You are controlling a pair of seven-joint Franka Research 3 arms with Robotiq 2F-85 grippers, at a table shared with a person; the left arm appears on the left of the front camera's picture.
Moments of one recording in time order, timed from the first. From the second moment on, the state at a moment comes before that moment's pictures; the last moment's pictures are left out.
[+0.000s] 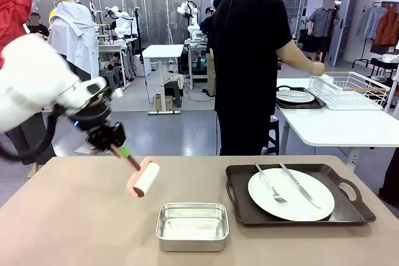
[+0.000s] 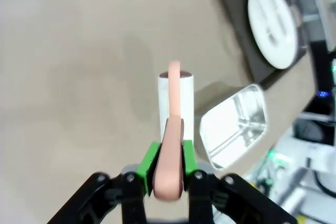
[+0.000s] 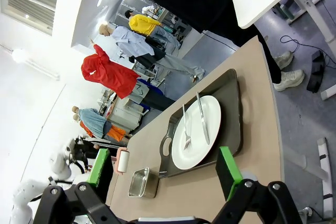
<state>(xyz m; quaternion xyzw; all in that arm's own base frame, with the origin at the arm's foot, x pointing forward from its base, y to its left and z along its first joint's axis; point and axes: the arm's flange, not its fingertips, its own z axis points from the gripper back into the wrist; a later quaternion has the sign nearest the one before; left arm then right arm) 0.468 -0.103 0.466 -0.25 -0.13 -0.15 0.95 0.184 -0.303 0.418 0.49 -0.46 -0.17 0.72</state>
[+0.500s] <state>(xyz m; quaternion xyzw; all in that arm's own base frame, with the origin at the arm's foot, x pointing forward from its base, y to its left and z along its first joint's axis) 0.439 -0.078 0.425 -0.27 -0.17 -0.15 0.94 0.184 -0.303 0.417 0.49 -0.46 -0.17 0.72</state>
